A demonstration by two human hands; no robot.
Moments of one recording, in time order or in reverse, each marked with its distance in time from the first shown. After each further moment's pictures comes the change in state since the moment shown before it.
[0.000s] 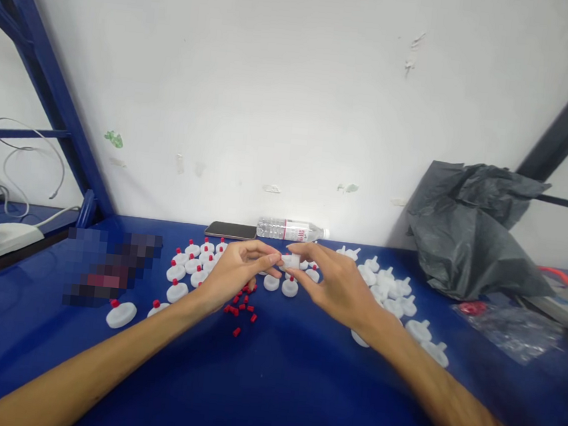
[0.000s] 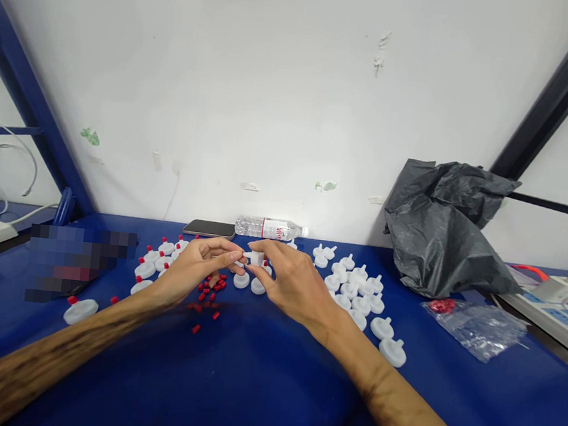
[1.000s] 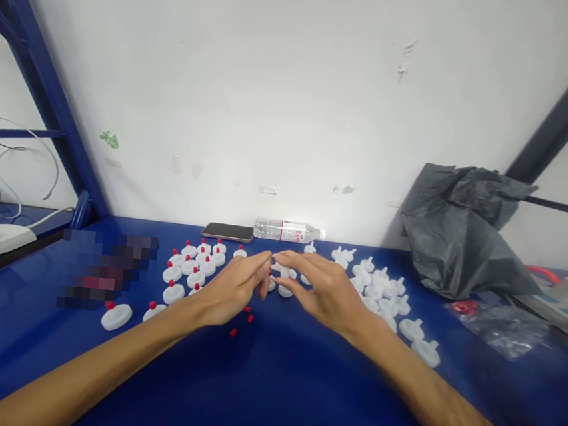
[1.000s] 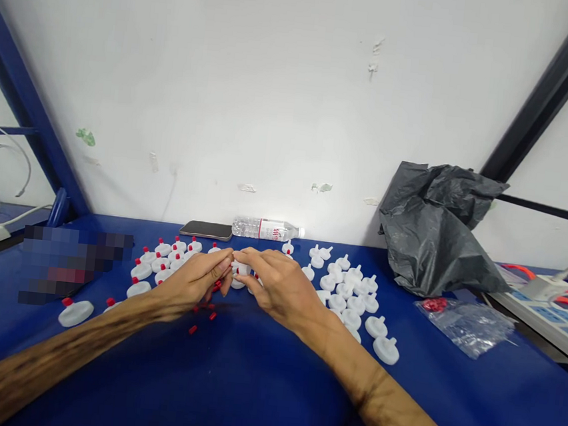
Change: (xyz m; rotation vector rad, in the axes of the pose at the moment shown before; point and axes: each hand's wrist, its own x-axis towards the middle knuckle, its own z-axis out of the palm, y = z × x) left_hand -0.010 -0.004 -0.006 0.576 -0.242 0.288; right_hand -0.001 -0.006 0.005 -0.080 0.007 -0.194
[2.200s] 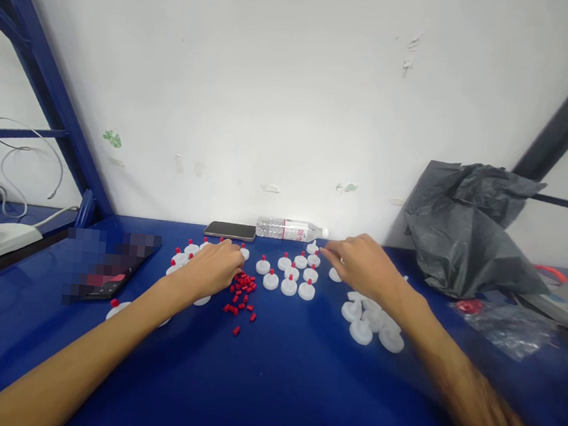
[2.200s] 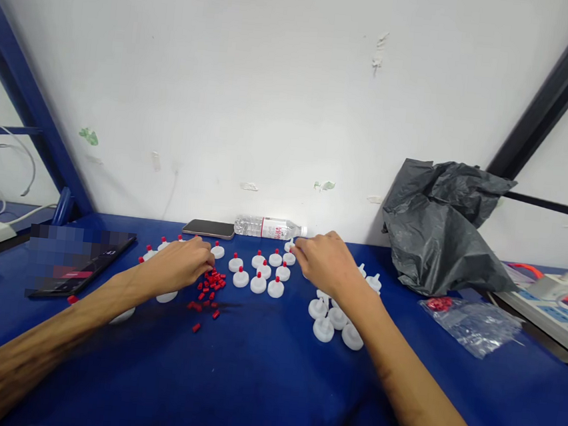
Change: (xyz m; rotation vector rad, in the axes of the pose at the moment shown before) left_hand 0.008 -0.039 -0.035 1.026 -0.241 -0.151; right_hand 0.003 0.052 -0.041 -0.539 -0.434 0.271
